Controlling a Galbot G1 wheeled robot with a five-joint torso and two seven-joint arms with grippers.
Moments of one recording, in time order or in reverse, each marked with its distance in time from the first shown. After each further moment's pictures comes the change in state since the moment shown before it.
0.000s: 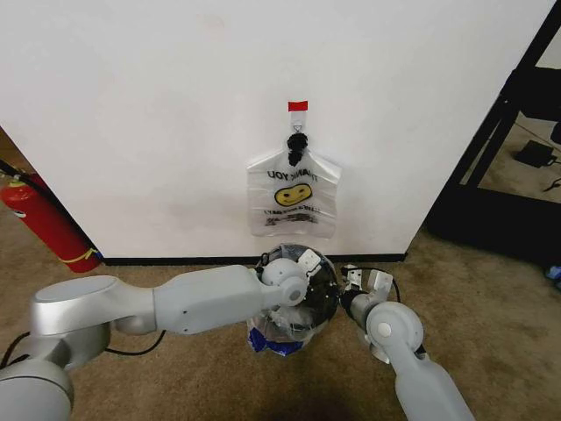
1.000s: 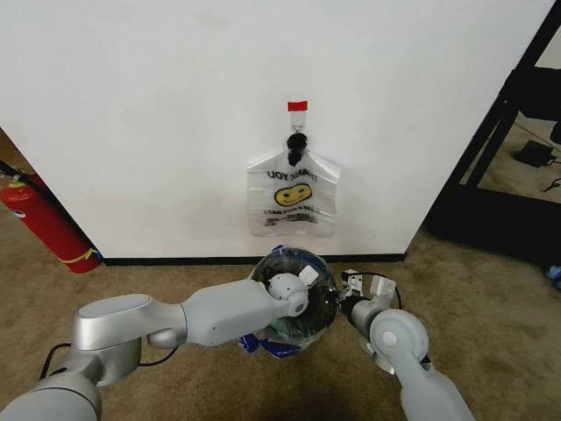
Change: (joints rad) left arm 0.096 -0.052 -0.053 0.121 0.131 -0.024 0.085; right arm -0.028 0.002 0.005 0.011 0.003 0.002 -0.007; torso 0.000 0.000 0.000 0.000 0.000
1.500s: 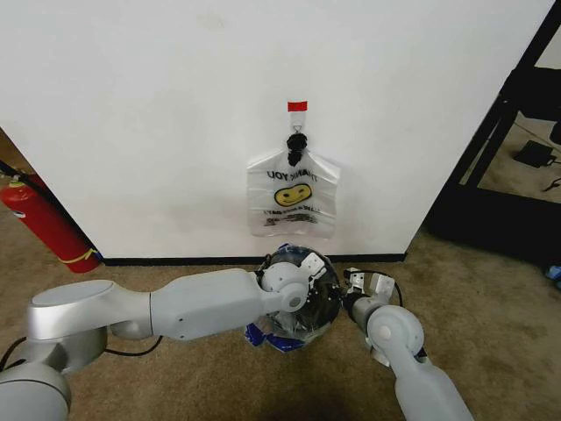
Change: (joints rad) left arm -0.088 0.117 0.064 -0.211 -0.071 0.024 -0.065; right arm 0.013 0.011 0.005 -0.034 -0.035 0.016 -0.011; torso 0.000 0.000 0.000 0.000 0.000
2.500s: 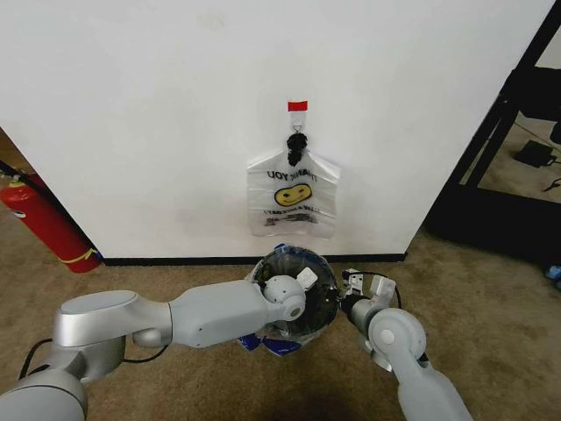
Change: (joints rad) left arm 0.075 -0.069 -0.019 0.128 0.059 0.000 0.017; right arm 0.001 0.014 -0.004 -0.005 0.021 0.005 0.002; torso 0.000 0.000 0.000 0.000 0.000
